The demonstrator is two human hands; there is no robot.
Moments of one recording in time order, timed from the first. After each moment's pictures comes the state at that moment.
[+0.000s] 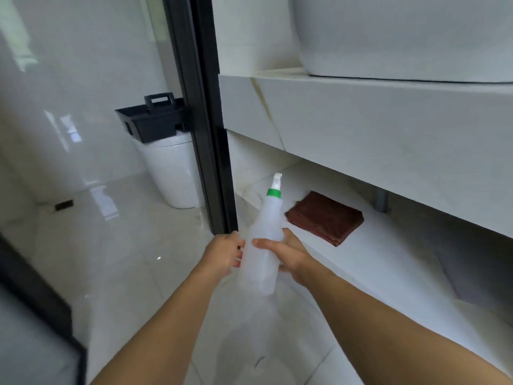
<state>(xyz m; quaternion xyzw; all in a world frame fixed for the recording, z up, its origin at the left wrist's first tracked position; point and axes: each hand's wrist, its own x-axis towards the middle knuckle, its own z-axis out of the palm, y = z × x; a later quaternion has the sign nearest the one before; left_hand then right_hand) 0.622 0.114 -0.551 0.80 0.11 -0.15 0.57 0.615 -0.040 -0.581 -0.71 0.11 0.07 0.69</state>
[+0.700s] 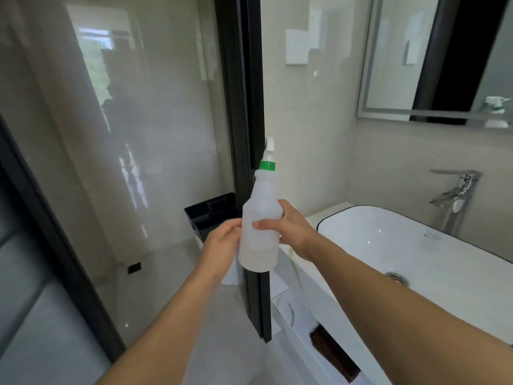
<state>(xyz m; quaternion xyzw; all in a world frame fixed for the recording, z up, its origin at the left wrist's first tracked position) 0.627 0.176 -0.033 0.76 -0.03 0.08 0.64 0.664 0.008 -0.012 -0.73 -0.10 0.06 0.67</state>
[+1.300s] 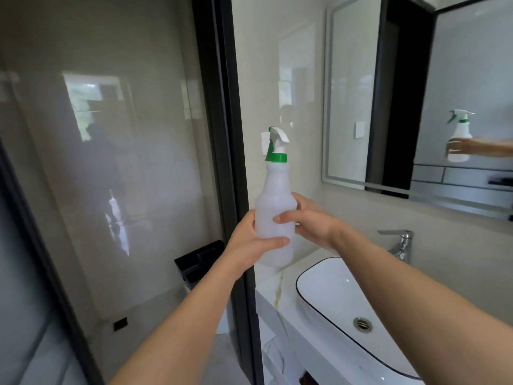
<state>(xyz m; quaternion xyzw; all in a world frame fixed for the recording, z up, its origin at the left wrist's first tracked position) 0.587 0.116 0.204 0.77 -0.18 0.03 0.62 0.604 -0.060 0.233 -0.72 -0.18 0.03 0.67</state>
